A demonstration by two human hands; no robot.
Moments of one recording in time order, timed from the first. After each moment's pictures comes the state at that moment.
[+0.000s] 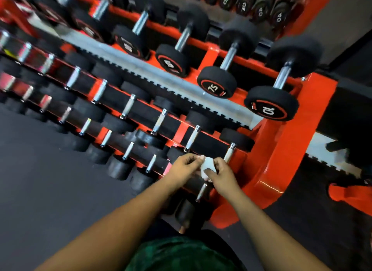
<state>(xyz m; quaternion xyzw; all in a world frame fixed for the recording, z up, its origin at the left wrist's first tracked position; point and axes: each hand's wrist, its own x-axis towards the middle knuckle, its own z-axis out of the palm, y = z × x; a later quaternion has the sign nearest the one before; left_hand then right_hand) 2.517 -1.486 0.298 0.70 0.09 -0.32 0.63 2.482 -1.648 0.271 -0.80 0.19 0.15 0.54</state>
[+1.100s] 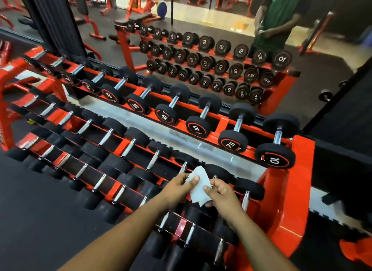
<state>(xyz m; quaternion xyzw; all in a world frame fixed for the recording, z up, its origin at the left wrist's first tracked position) 2.537 -1.309 0.412 0.70 -0.02 -0.26 0.66 2.488 -1.486 0.424 -0.77 0.12 0.10 0.62</state>
